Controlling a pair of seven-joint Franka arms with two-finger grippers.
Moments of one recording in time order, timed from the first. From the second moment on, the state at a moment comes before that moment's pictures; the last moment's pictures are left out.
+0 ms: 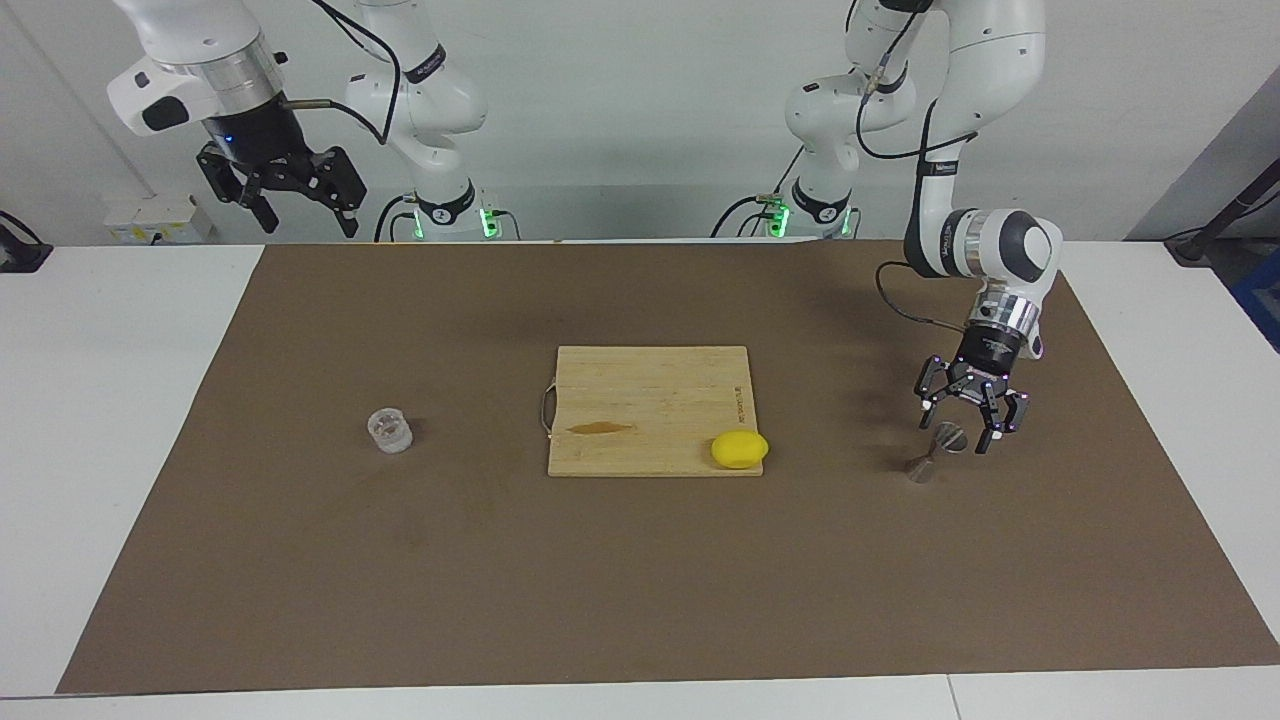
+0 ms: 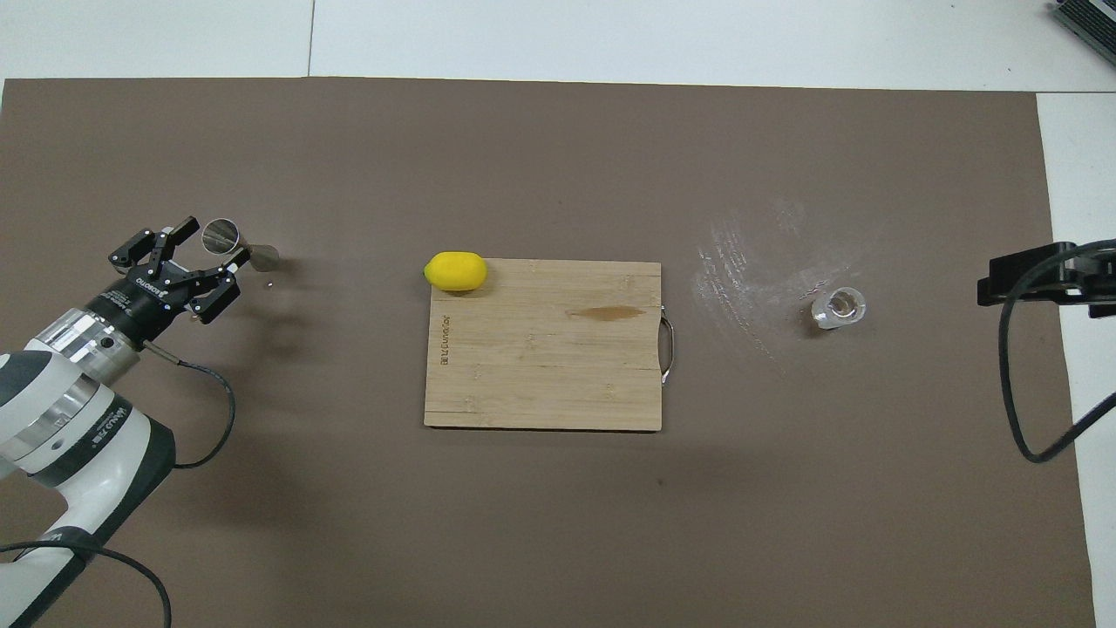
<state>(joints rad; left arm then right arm) 0.17 0.15 -0.05 -2.25 -1.95 2.44 -0.79 -0.03 -0.05 0.05 -1.50 0.01 1.46 0.15</state>
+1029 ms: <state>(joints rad) 0.16 0.17 -0.05 -2.24 -1.98 2.44 -0.78 -0.03 -0.05 0.05 -1.50 0.01 1.46 0.15</state>
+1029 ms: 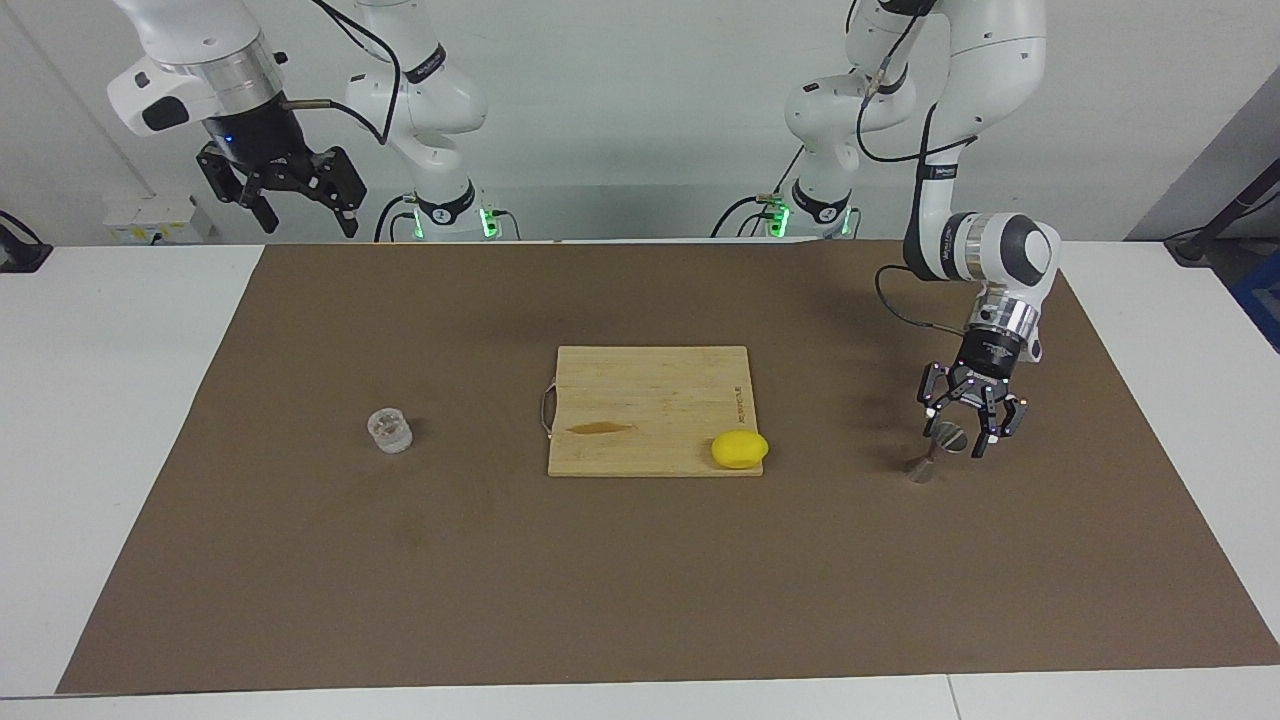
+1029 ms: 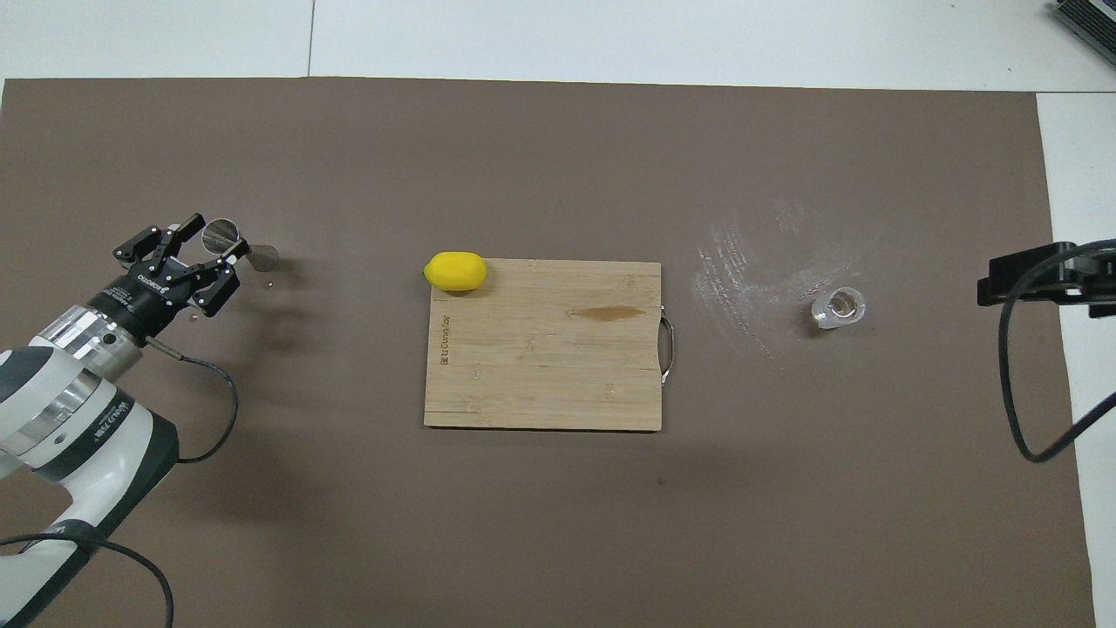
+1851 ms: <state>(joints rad) 0.16 0.17 -0.06 -2.24 -1.99 2.44 -0.75 -0.03 -0.05 0.05 -1.50 0.01 1.46 0.15</state>
